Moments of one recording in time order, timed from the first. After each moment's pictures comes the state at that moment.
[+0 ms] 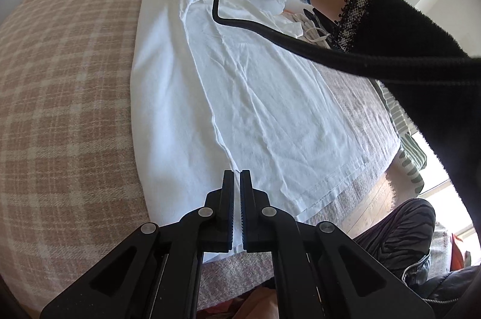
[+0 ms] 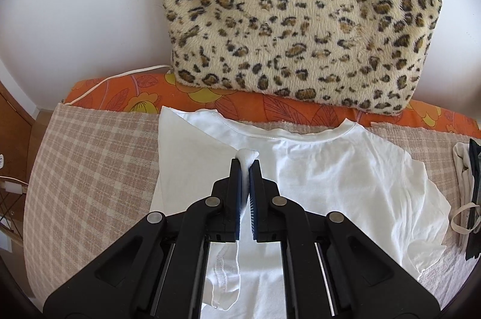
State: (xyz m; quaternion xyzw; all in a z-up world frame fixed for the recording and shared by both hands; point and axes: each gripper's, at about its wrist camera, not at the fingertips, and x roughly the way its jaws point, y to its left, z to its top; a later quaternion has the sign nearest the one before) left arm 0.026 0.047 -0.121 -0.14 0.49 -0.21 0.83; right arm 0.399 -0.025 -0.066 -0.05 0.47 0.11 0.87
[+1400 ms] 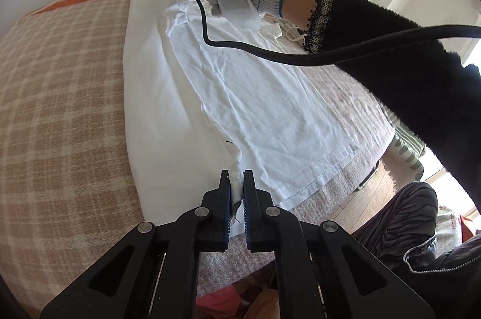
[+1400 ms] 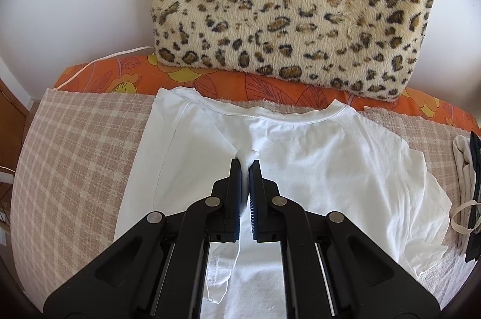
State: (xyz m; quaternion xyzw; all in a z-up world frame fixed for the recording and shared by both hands) left arm -0.002 0.027 -0.108 -0.11 0.45 -0.24 0.85; right arm 0.399 -0.048 -0.085 -0.07 0.48 0.10 0.87
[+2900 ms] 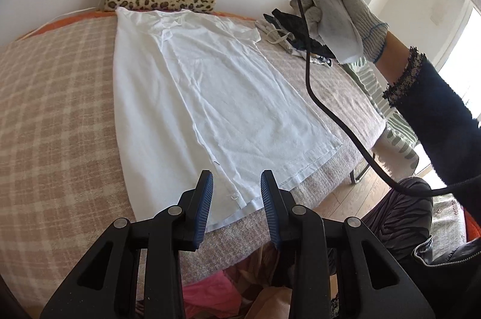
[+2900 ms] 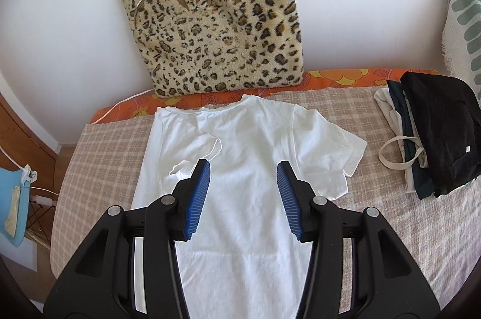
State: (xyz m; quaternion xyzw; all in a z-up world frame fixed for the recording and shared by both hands) left arm -0.013 0.023 -0.078 -0.09 0.43 -0.25 0.86; right arm 0.267 -0.211 0.024 0.05 0.43 0.10 0.90
